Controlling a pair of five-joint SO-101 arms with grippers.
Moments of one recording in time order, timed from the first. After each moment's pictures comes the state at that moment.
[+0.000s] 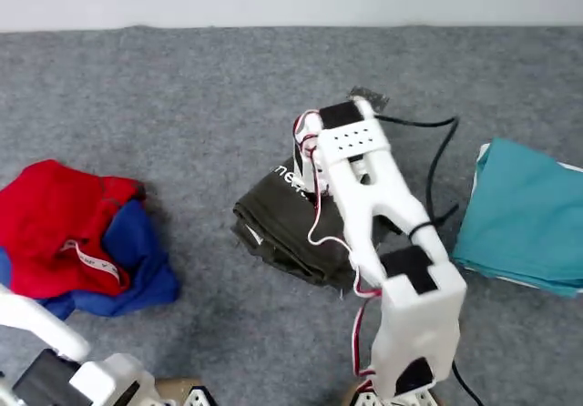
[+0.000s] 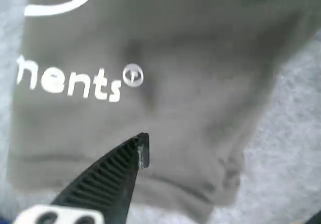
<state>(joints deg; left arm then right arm) -59.8 -10.4 5.3 96.7 -37.1 -21.0 23.8 -12.0 86.5 -46.1</state>
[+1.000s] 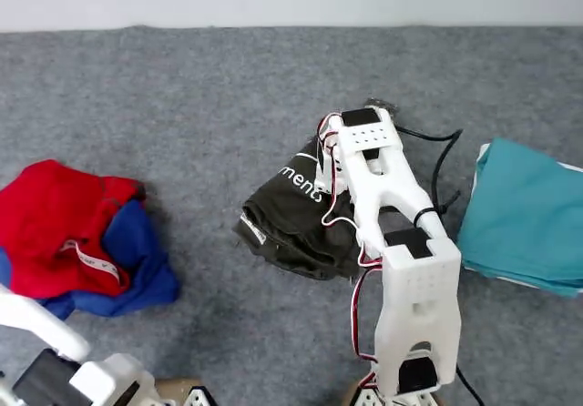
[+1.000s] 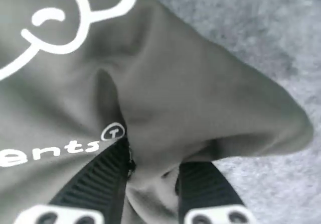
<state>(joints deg) -59.8 -10.4 5.3 96.7 -37.1 -14.5 37.1 -16.0 83.4 -34.8</state>
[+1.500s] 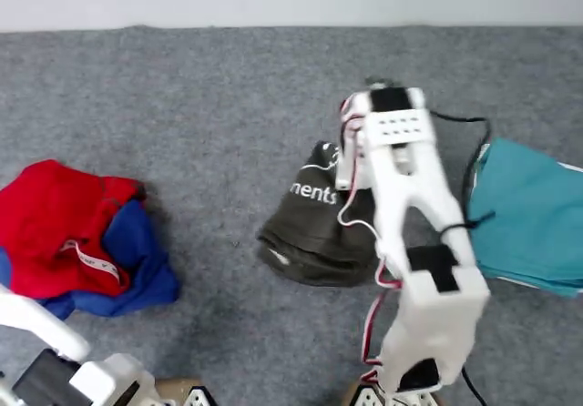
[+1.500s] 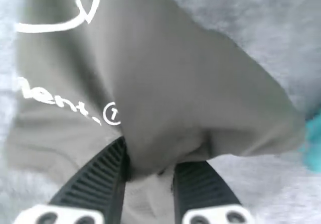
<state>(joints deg) -59.8 -10.4 5.3 96.7 -37.1 -9.7 17.3 -16.3 98.0 -11.9</state>
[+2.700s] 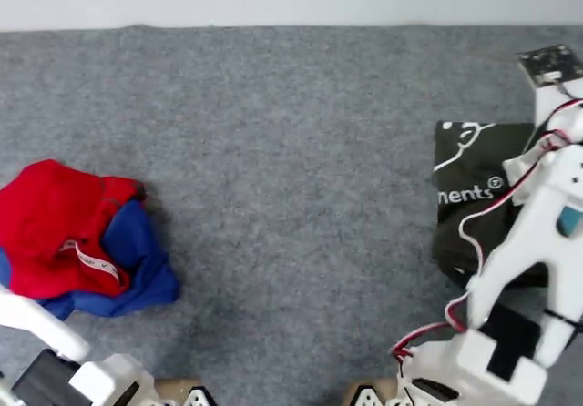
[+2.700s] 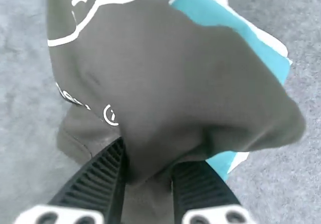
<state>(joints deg) -59.8 -10.4 5.3 96.4 -37.1 28.0 0.8 -16.3 92.5 38.1</state>
